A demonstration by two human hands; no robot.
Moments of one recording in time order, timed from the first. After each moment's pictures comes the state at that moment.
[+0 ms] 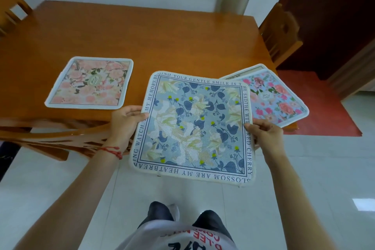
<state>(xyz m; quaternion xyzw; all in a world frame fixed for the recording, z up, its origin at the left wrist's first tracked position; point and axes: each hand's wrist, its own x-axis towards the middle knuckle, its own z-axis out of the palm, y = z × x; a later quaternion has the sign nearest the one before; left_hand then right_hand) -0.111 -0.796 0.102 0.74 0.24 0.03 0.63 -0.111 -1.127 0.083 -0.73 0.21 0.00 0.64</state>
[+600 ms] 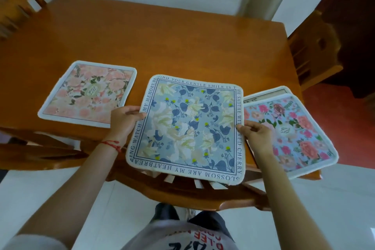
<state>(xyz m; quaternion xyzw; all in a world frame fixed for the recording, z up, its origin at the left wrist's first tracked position) 0.022 -0.795 0.075 0.75 0.32 0.04 0.58 0.056 -1.120 0.044 -0.76 0.17 0.08 0.62</state>
